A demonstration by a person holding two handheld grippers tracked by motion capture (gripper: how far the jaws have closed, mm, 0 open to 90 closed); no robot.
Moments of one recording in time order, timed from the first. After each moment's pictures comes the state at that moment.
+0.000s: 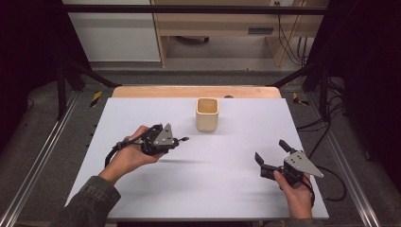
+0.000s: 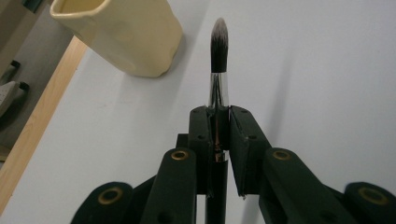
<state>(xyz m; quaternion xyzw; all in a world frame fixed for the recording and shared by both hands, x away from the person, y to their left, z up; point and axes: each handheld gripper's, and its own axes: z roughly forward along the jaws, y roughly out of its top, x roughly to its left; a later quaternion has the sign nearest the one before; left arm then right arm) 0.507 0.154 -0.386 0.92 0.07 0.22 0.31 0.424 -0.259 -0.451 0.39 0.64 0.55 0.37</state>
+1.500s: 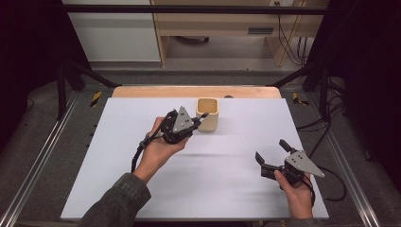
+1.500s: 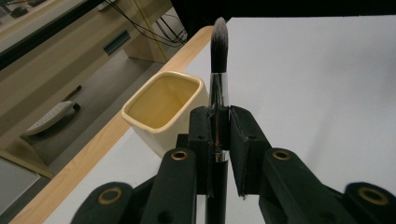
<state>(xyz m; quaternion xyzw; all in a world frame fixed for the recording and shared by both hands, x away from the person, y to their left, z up) 0.516 0.094 -0.358 0.84 0.17 0.29 0.43 0.424 -0.261 -0.450 0.39 0.64 0.56 0.37</state>
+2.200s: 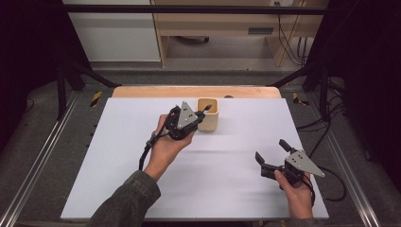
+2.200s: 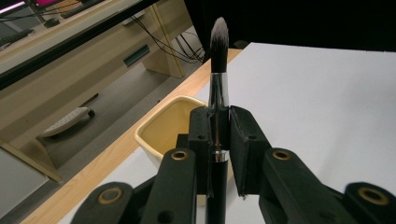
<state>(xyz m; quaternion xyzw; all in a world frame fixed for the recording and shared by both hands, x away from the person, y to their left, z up) 0.521 0.082 -0.356 0.80 0.21 0.32 0.46 0.425 -0.261 -0.450 0.39 0.64 0.56 0.37</state>
